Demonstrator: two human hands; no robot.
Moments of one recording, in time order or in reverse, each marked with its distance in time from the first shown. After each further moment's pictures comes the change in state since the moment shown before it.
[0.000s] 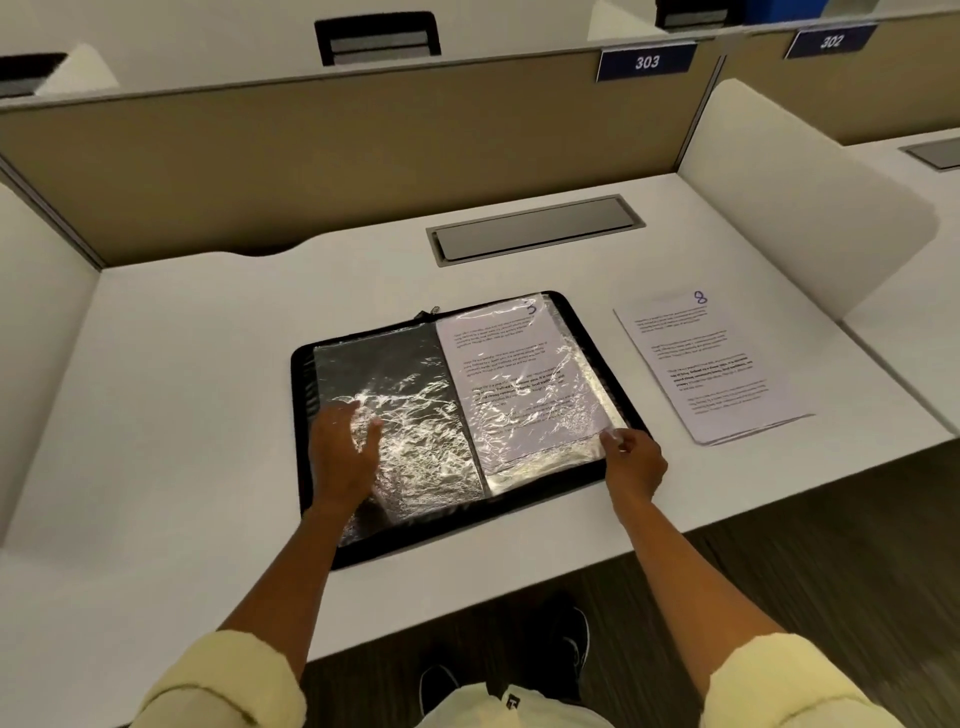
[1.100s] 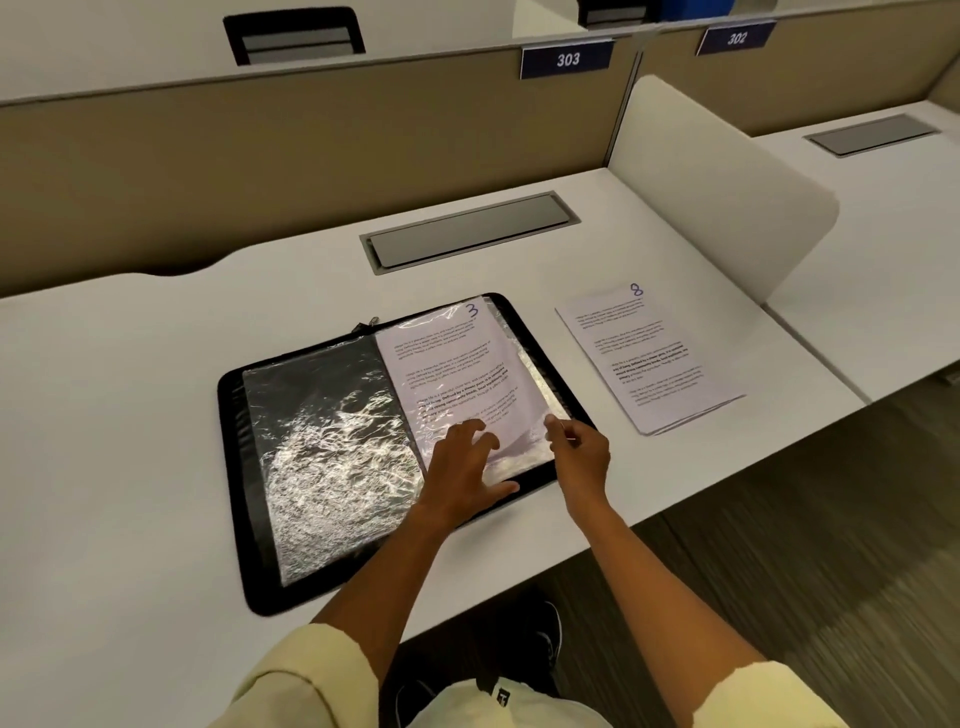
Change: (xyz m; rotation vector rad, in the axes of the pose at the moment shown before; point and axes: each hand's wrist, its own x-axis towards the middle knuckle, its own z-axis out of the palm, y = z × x) left_hand -0.044 0.139 0.115 0.160 -0.502 0.556; right_hand -0.014 -0.027 -0.014 0.281 -0.114 0.030
